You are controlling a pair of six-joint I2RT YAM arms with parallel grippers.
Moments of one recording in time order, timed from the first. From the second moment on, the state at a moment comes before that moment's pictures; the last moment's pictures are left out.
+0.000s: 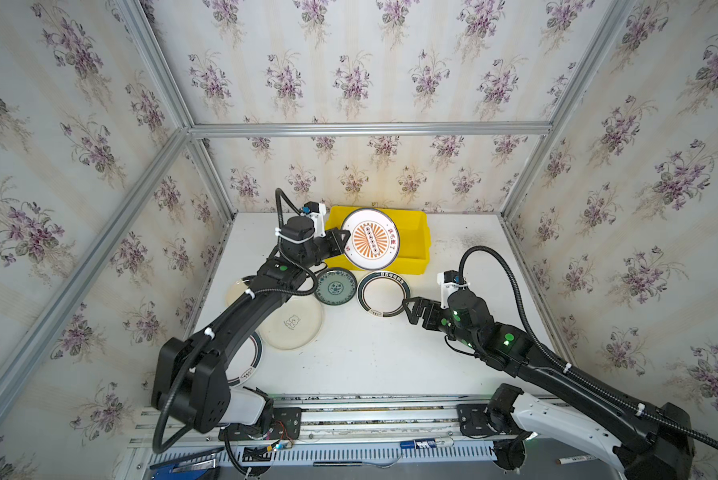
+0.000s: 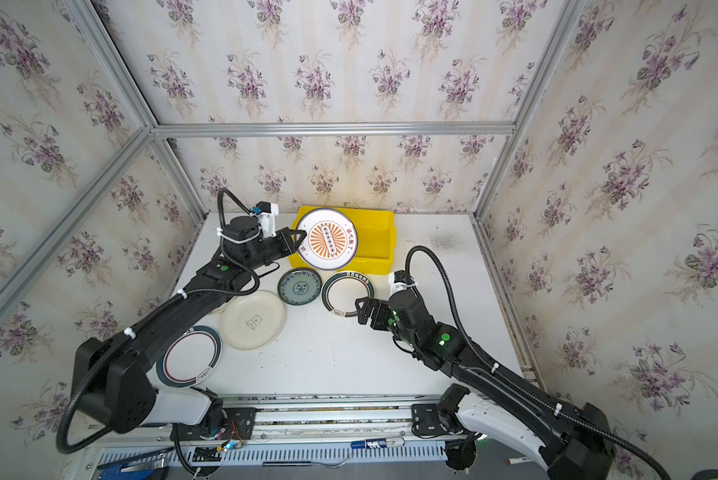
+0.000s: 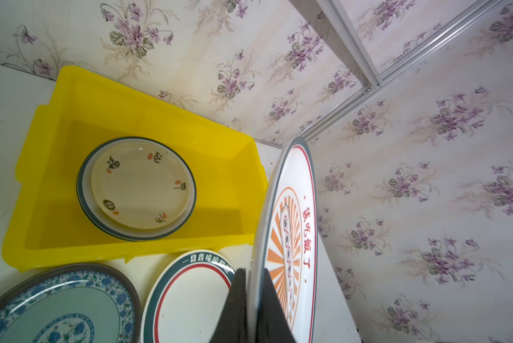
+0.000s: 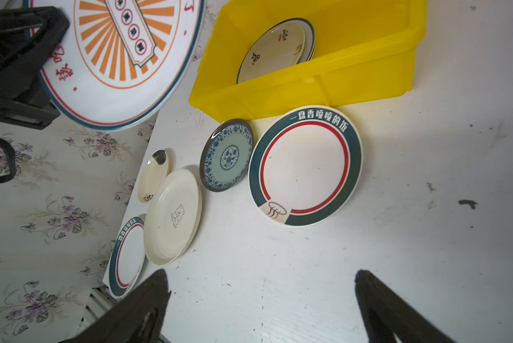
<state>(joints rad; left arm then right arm) -0.37 1.46 1.17 -0.03 0.26 -0.65 0.75 0.88 0.65 -0.33 0.13 0.80</state>
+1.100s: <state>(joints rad) -0.30 2.16 1.83 -0.40 0.03 -0.33 0.68 0.88 0.57 -0.30 0.15 0.80</state>
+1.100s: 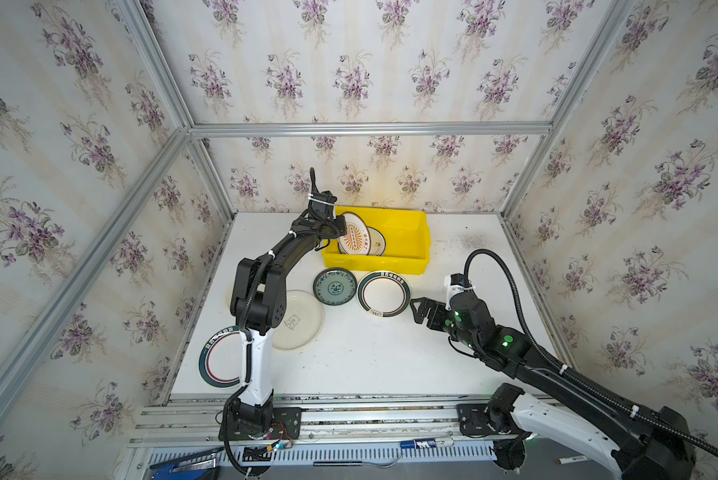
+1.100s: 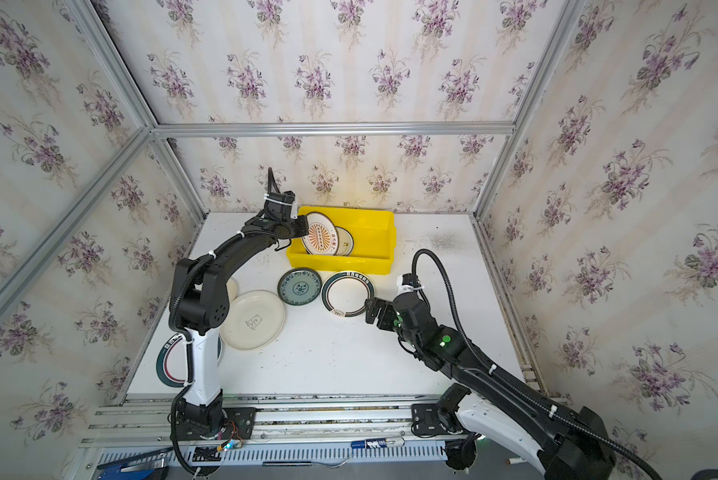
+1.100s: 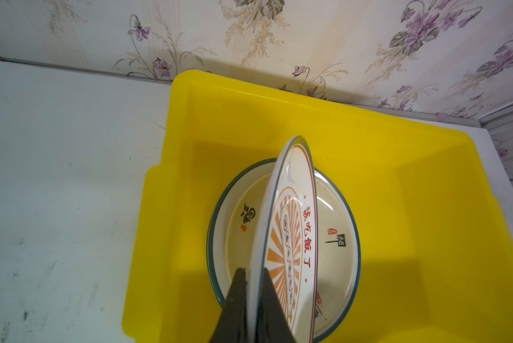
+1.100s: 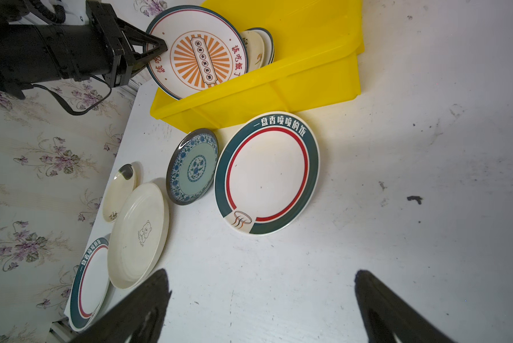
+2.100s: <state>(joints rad) -0.29 2.28 1.99 -0.48 0.03 -0.29 0.64 0.98 0.60 -0.26 0.07 0.81</state>
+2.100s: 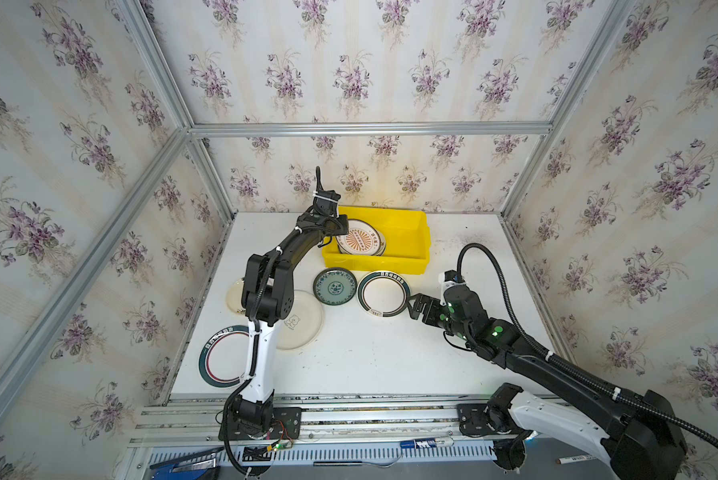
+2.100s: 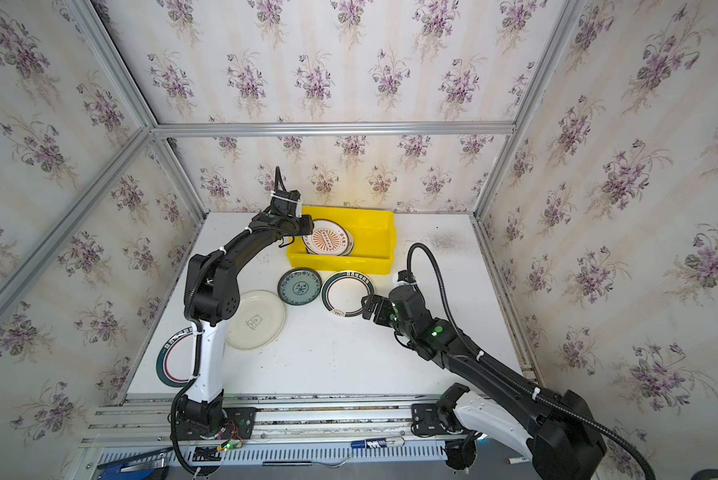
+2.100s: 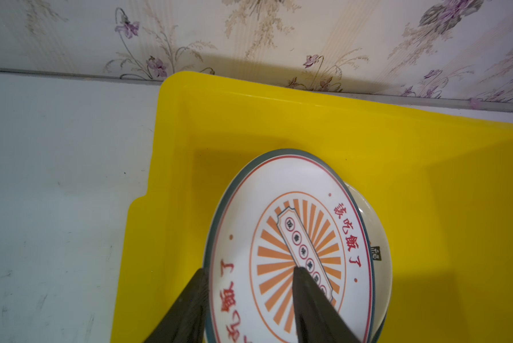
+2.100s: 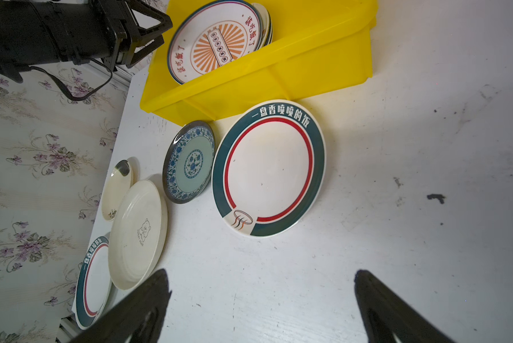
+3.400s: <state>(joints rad) -0.32 1.32 1.07 -0.33 0.06 -0.42 0.49 1.02 0.57 -0.23 -0.28 0.77</state>
